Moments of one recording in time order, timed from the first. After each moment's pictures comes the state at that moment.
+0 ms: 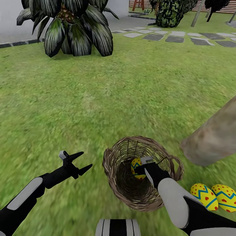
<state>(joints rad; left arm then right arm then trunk) -0.45 0.42 -0.31 -1.18 1.80 1.01 -0.59 -0.93 0.16 -0.42 -0.28 0.64 0.38 0.10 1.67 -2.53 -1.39</state>
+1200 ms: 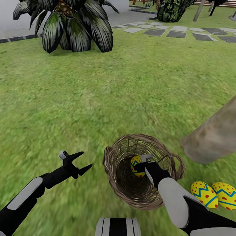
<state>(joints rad) -0.45 0.42 -0.31 -1.17 1.80 1.01 -0.59 -0.93 0.17 -0.42 -0.29 0.63 0.32 0.11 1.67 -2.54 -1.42</state>
